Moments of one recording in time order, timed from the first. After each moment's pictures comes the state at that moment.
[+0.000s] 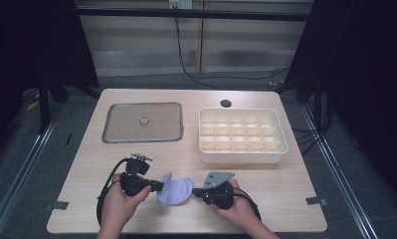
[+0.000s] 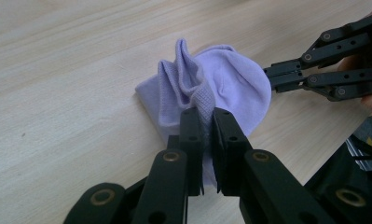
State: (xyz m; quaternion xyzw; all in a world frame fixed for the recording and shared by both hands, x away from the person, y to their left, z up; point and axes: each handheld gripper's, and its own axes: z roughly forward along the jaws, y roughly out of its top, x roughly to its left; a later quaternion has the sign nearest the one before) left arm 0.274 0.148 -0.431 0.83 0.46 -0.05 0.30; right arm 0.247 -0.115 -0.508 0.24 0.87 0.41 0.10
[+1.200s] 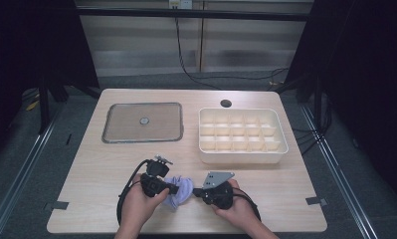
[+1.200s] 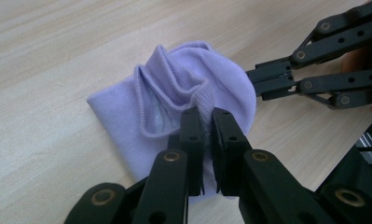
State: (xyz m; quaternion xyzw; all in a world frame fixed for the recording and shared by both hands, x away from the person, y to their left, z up) left arm 0.276 0.104 -0.445 0.85 0.44 -0.05 0.28; right arm 0.247 -0.114 -0.508 0.24 0.87 0.41 0.10
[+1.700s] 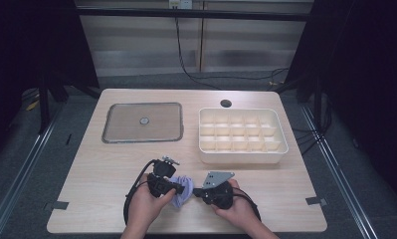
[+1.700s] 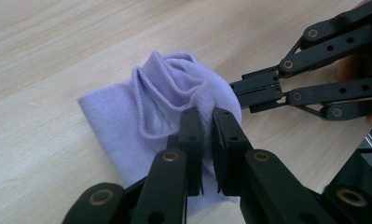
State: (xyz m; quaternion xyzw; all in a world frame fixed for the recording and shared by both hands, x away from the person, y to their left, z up) left arm 0.276 0.088 -0.450 0.86 0.42 -0.04 0.28; right arm 0.247 -0.114 -0.508 0.24 0.87 0.41 0.10
